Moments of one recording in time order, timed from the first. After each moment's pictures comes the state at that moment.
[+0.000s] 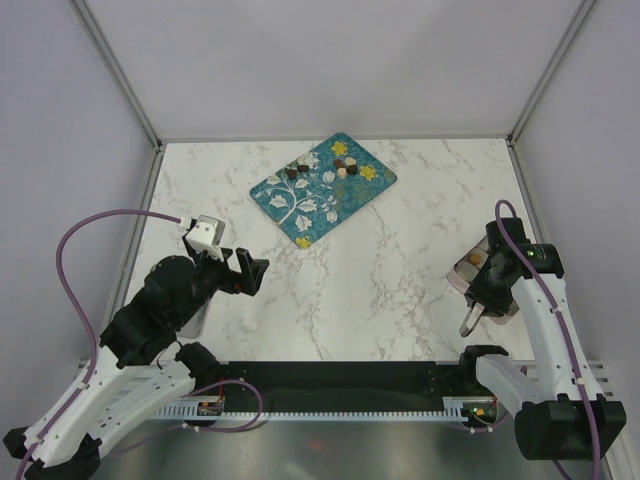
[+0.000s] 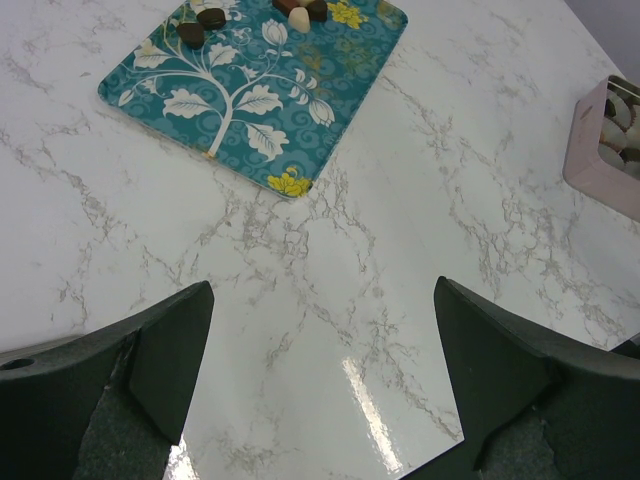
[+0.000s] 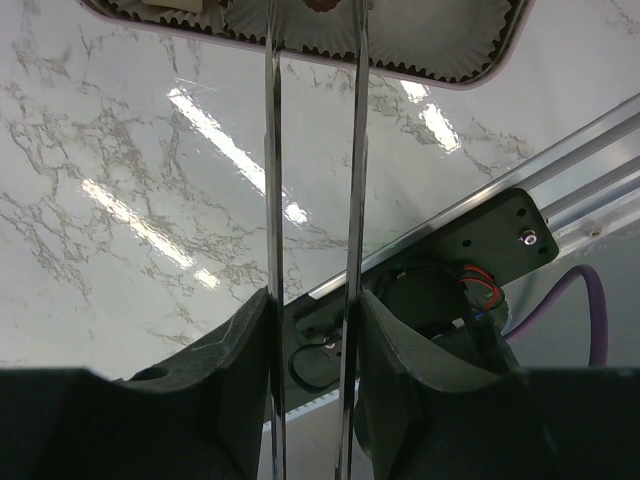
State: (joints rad) left arm -0.72 0.51 0.82 -0.60 -0.23 -0.27; right arm -0.02 0.96 0.94 -1.35 0.15 0.66
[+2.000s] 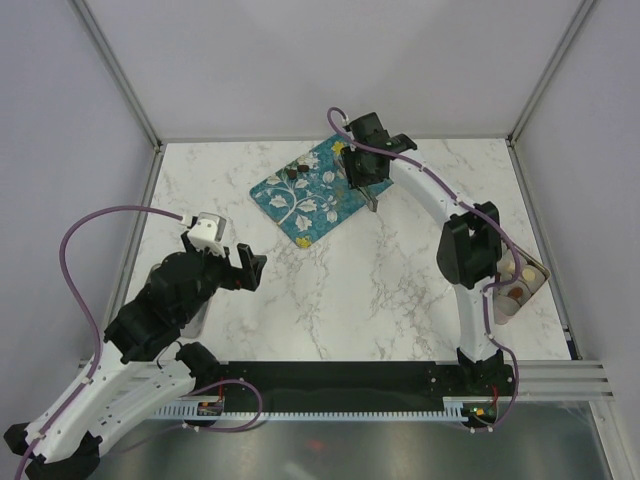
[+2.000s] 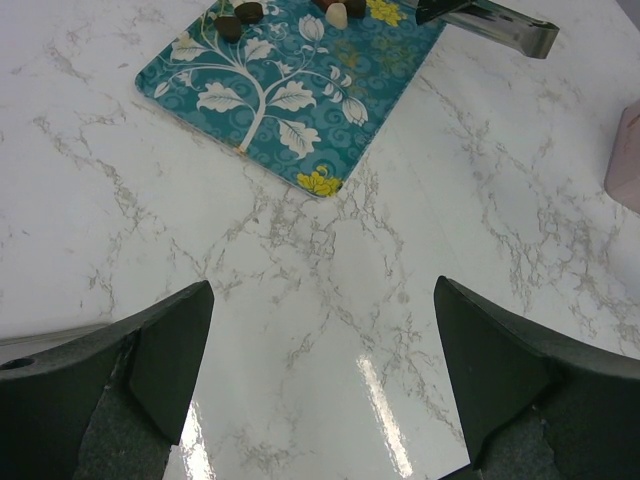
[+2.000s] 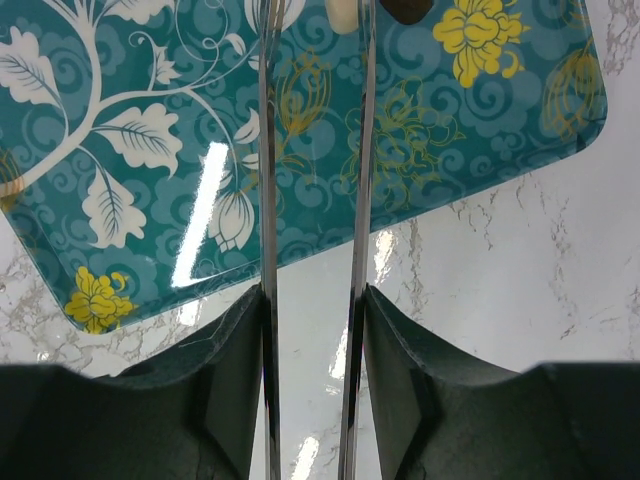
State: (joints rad) left arm -0.72 0.54 0.82 -0.60 -0.31 -0.27; right arm 0.47 2.14 2.02 -0.80 0.06 0.18
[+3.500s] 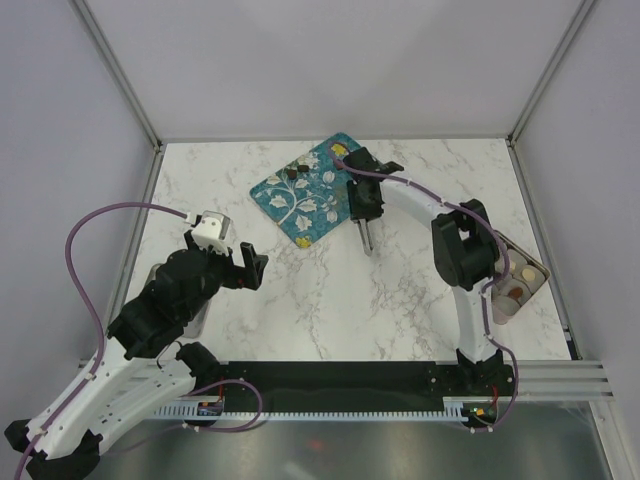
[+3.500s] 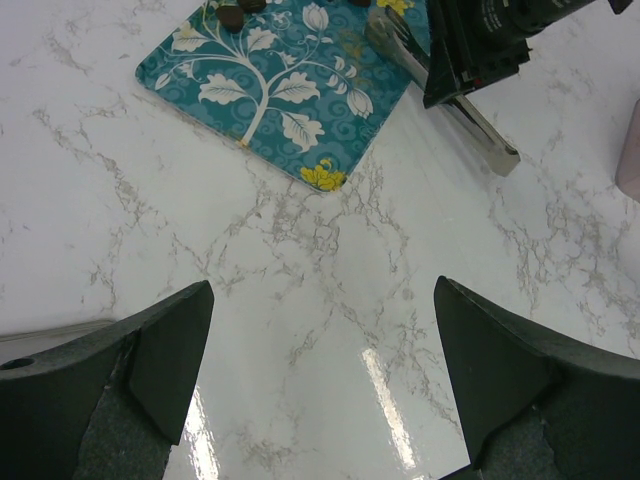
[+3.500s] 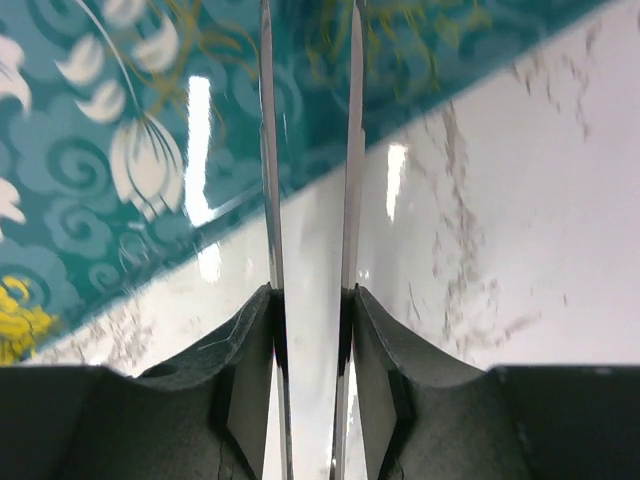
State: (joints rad) left arm -0.72 0.56 0.82 -0.60 -0.31 -0.27; right arm 0.51 2.18 1.79 -0.73 0.13 0.36
